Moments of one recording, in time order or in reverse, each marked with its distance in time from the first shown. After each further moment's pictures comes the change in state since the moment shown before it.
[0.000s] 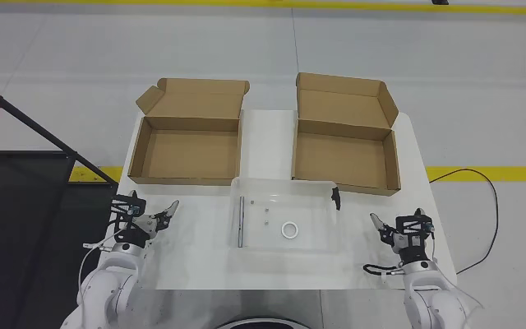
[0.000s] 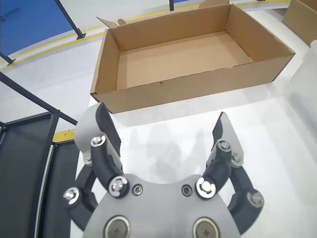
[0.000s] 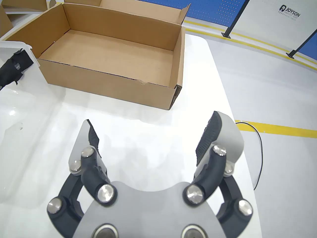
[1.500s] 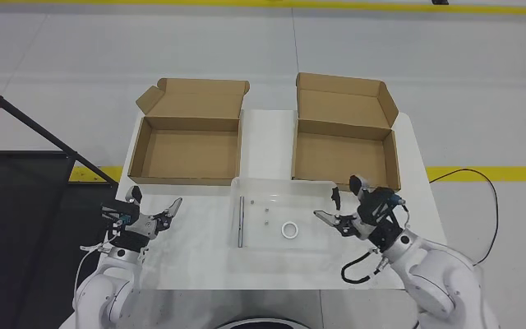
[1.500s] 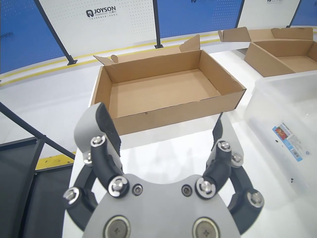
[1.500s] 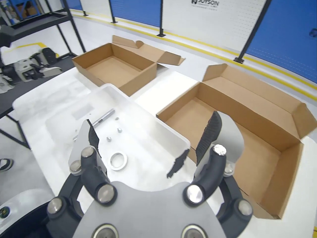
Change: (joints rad) left arm 0.049 -0.010 -0.027 -0.057 -0.042 -0.091 0.181; right arm 0.197 0.021 -0.081 -0.293 0.269 -0.528 0.375
